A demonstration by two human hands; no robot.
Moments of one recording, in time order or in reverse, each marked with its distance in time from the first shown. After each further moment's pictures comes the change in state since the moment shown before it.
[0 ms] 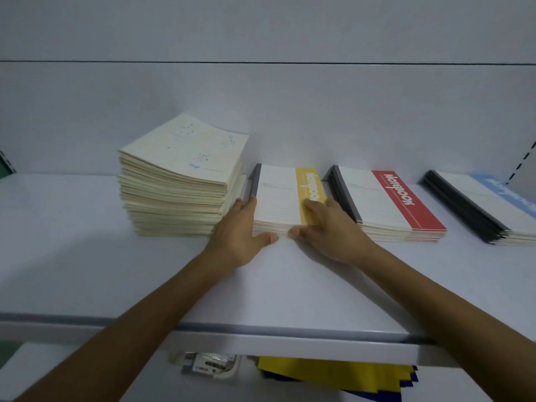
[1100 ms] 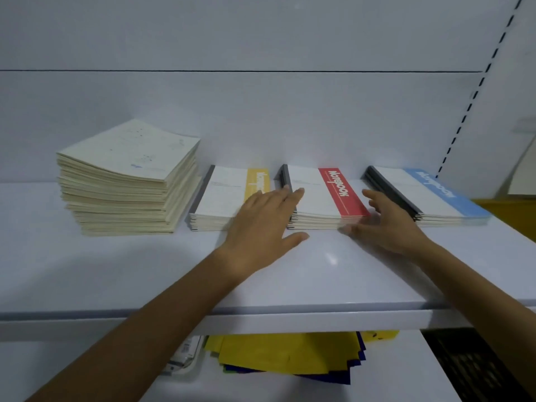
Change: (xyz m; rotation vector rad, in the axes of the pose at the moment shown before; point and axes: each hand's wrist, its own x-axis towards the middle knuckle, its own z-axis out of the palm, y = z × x) left_hand -0.012 0.108 0.047 0.336 0.099 0.501; right_hand -0.073 0.129 -0.093 0.137 0.183 0.267
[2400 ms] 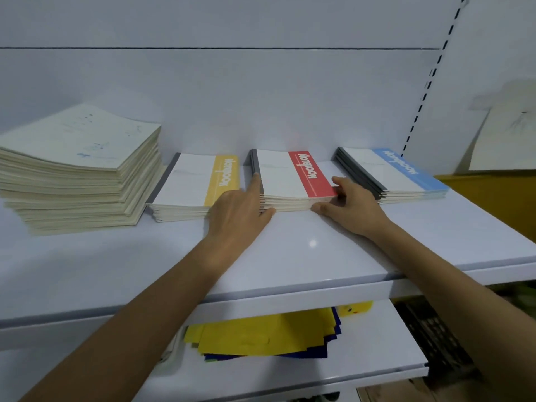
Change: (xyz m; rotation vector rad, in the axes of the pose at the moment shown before) left_hand 0.020 0.008 0.033 -0.042 0.051 -0.255; right_hand 0.003 0.016 0.008 -0.046 0.092 -0.110
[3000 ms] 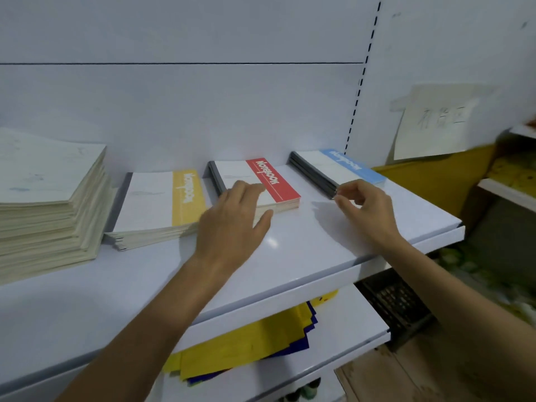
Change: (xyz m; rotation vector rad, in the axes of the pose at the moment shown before) left_hand -0.017 0.026 -0.030 -0.213 0.166 0.341; right_hand -0.056 0.017 -0.035 0.093 0.472 0.158
